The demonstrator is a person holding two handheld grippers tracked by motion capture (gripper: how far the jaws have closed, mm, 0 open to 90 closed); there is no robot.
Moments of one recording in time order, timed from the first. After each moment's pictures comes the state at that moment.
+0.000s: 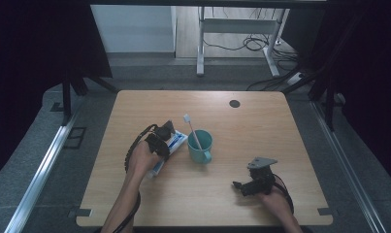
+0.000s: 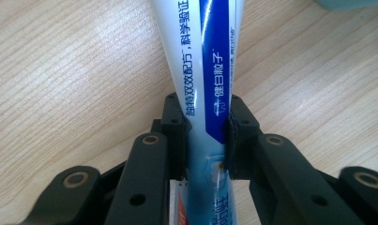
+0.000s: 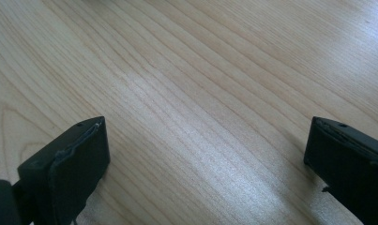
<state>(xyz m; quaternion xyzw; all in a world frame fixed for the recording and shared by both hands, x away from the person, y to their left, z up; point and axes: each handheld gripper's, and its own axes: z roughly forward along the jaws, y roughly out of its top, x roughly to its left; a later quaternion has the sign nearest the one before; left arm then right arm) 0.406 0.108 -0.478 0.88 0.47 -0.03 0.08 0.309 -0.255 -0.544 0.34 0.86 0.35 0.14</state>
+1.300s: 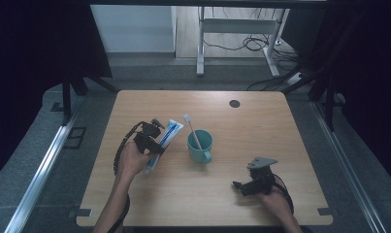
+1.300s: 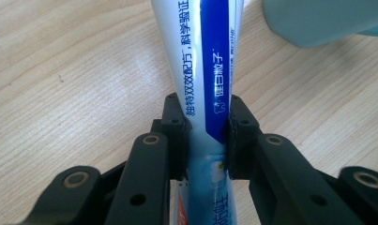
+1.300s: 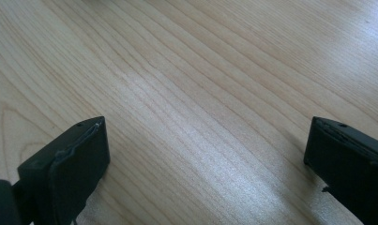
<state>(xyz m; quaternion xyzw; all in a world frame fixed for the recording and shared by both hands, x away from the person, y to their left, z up) 0.386 0.140 -0.455 0.86 0.47 0.03 0.20 0.309 -0.255 -0.544 0.34 0.86 0.35 0.14</state>
